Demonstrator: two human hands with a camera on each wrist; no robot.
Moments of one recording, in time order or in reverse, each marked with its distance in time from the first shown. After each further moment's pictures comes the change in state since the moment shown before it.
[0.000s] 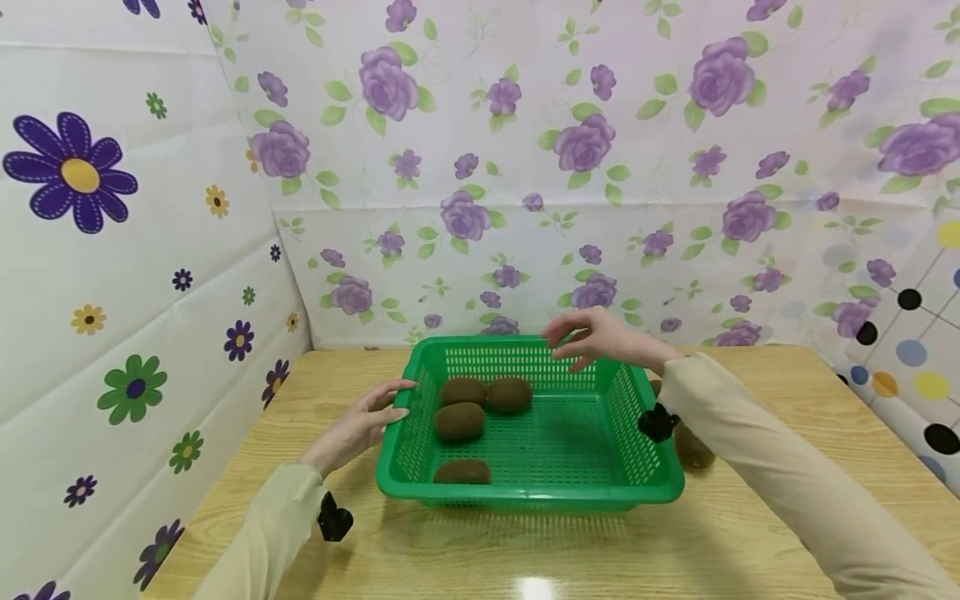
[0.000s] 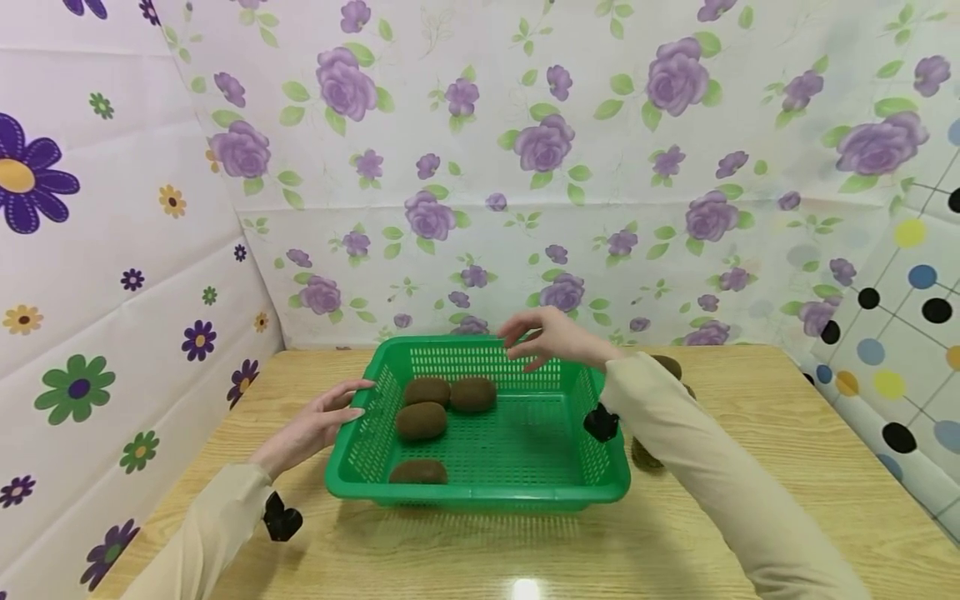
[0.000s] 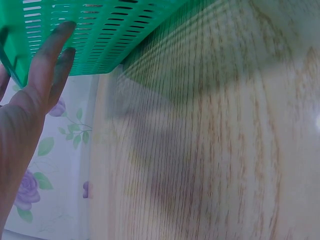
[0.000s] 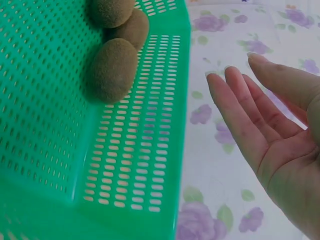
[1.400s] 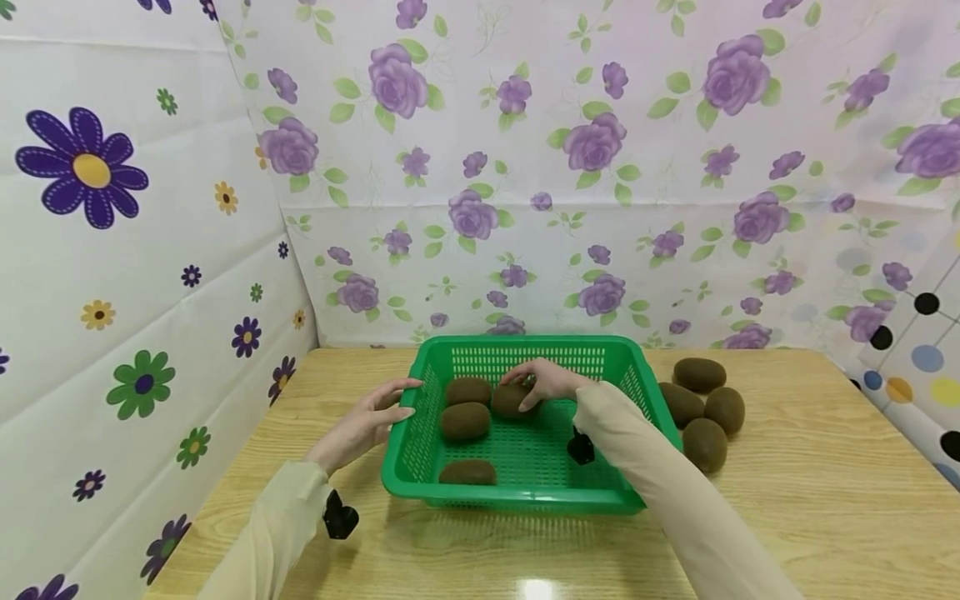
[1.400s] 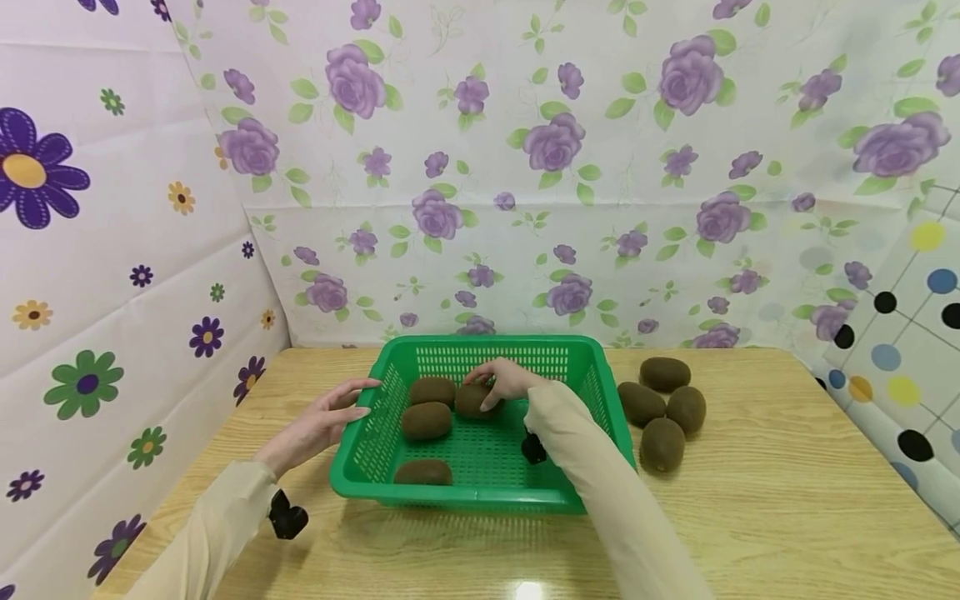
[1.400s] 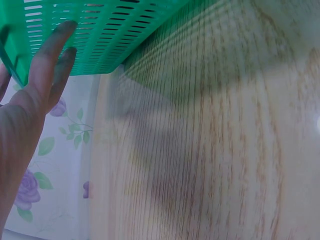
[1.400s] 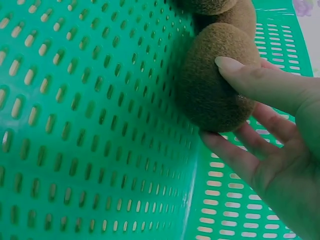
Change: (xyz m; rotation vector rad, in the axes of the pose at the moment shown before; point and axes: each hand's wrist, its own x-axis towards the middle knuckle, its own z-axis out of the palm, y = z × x) left_hand 0.000 0.000 -0.001 0.019 0.012 -0.013; right_hand 0.072 0.084 0.063 -0.379 -0.140 0.010
